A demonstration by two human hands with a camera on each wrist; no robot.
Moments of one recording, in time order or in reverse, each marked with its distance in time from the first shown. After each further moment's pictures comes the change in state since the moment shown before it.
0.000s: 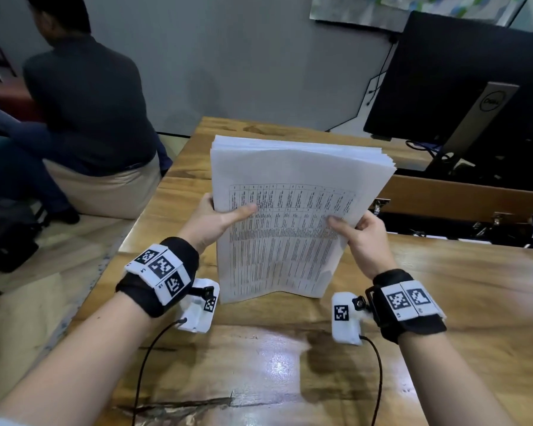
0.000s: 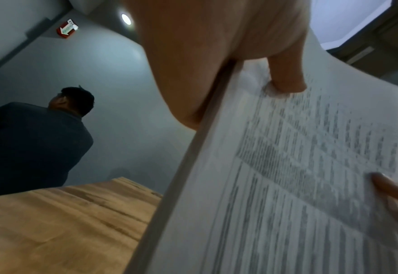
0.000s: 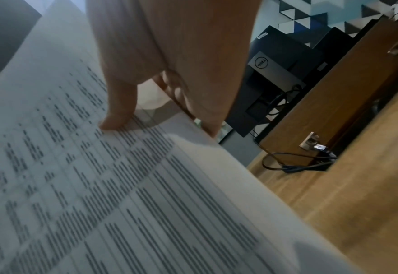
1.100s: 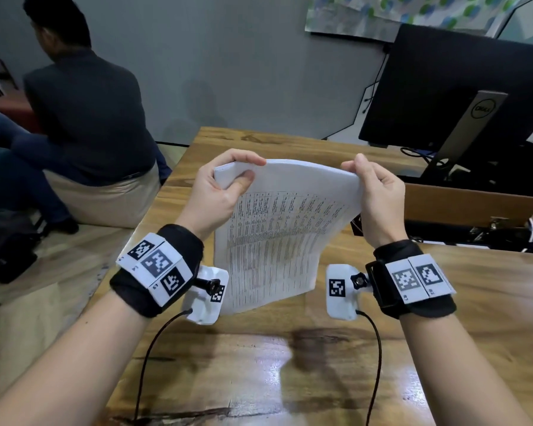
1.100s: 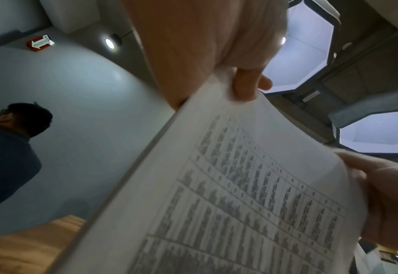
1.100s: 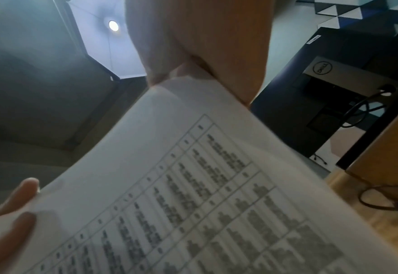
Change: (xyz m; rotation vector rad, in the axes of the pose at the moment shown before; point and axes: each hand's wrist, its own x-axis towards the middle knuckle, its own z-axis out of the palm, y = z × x) left_hand -0.013 0.061 0.019 0.013 -0.026 0.532; right_hand 0.023 -0.068 0.018 -0.033 0.251 -0.203
